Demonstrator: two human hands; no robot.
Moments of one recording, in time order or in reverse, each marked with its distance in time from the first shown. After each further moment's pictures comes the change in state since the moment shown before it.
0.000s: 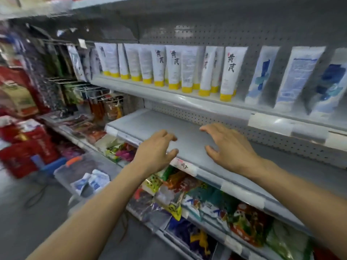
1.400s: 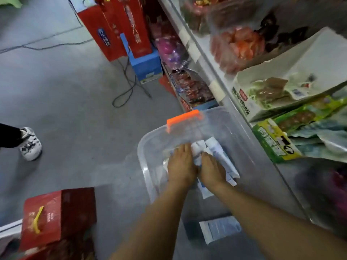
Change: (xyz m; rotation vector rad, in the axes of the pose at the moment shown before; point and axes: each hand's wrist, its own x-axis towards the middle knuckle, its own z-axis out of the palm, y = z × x) left_hand -0.020 -0.757 0.383 -0.160 -0.329 -1.131; right_hand 0.418 -0.403 0.815 0.335 -0.978 0.051
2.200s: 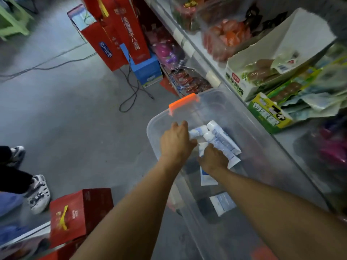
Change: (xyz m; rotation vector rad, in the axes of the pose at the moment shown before) left_hand -0.041 0.007 -0.086 0.206 0.108 0.078; right_hand -0.028 -0.008 0.031 0.074 0.081 0.172
